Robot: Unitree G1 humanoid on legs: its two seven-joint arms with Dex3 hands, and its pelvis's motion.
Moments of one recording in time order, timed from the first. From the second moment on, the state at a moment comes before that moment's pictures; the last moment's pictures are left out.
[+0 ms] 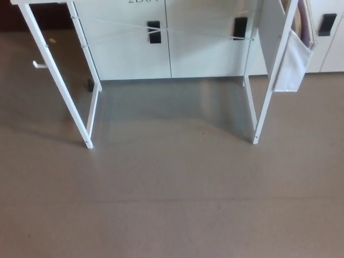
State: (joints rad) left_arm 0.10 0.62 0.08 1.23 0.06 -0.16 -0.36; right_arm 0.17 -0.88 0.14 1.16 -0.34 -0.16 0.07
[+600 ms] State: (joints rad) left_arm 0.09 0.64 0.08 1.24 0.07 -0.16 -0.35; right_arm 0.18 -0.87 0.15 1.20 -0.34 -0.21 0.07
